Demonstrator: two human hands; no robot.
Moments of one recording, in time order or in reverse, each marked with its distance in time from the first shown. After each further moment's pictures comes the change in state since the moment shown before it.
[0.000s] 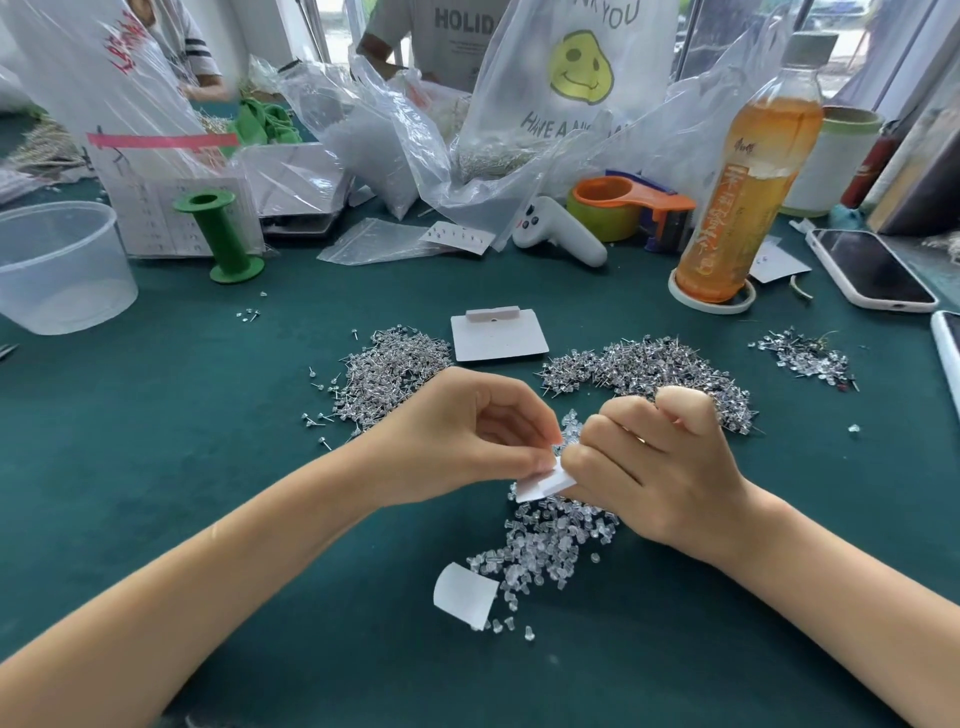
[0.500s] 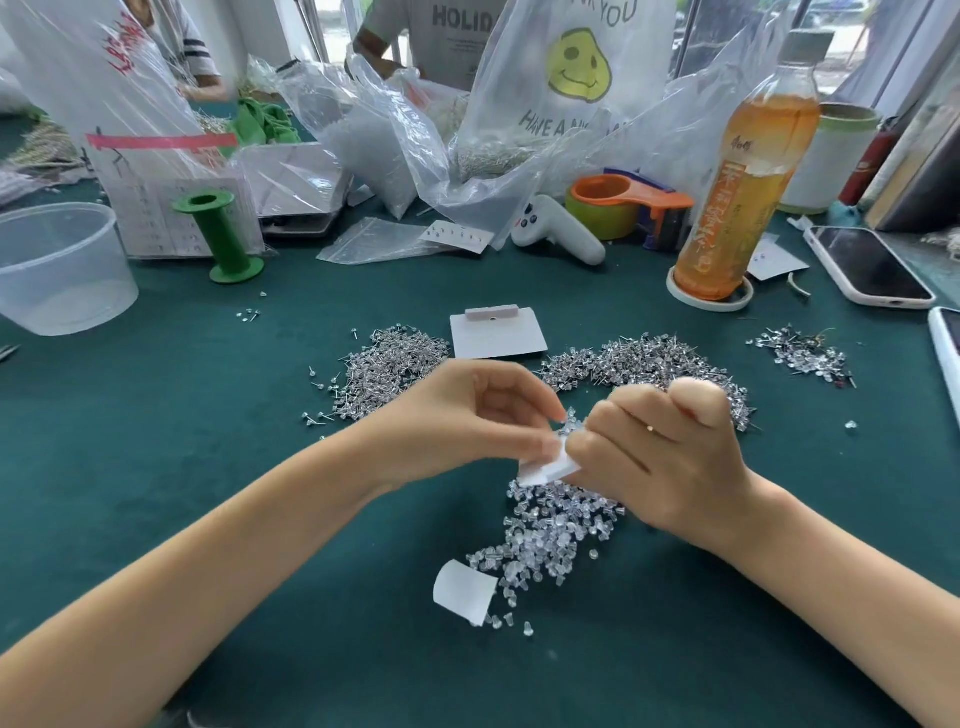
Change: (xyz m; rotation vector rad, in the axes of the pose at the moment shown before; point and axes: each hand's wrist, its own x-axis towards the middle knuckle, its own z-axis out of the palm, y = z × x) left_hand 0.006 0.007 -0.003 -0.141 0.011 -0.094; right_hand 0.005 0.004 -0.002 -0.064 0.030 0.025
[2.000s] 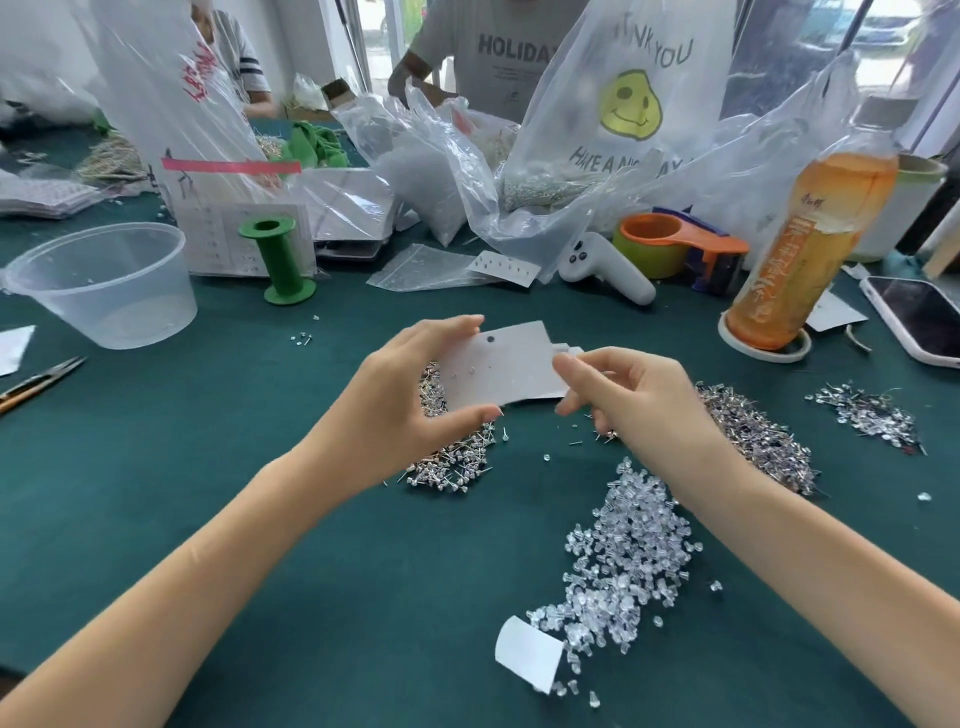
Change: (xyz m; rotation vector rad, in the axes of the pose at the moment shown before) left_hand -0.019 -0.016 -0.075 0.707 0.509 0.317; right_hand 0.061 0.003 0.045 1.215 -0.557 1.560
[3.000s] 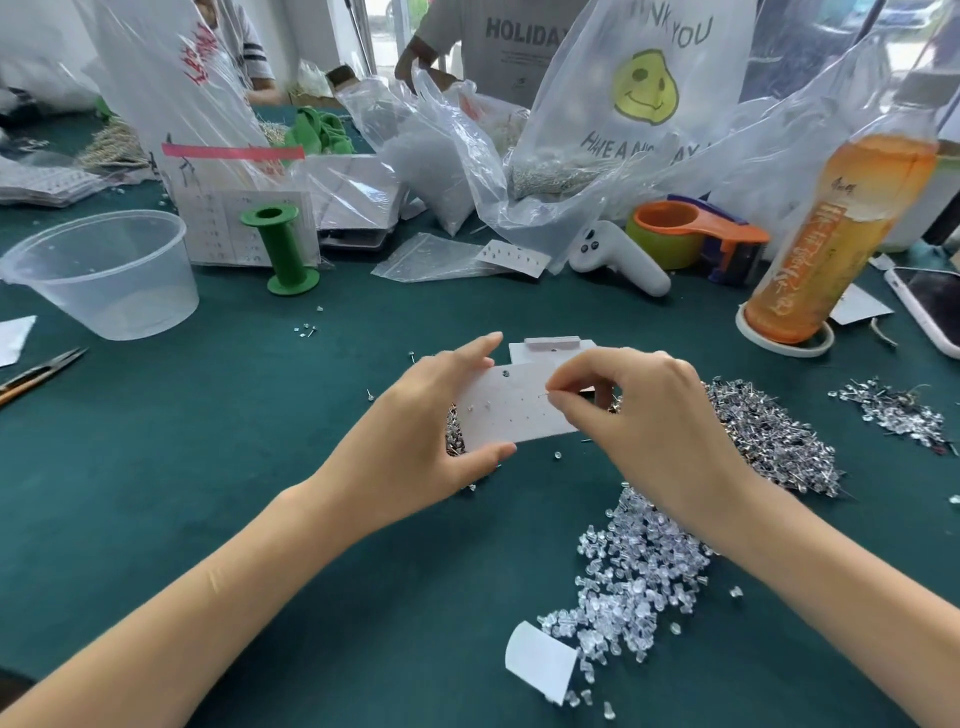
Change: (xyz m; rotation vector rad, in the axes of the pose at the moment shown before) left_hand -0.018 -0.003 0.018 0.086 -0.075 -0.015; right_hand -0.010 -0.008 0.011 -0.554 0.034 -0.461
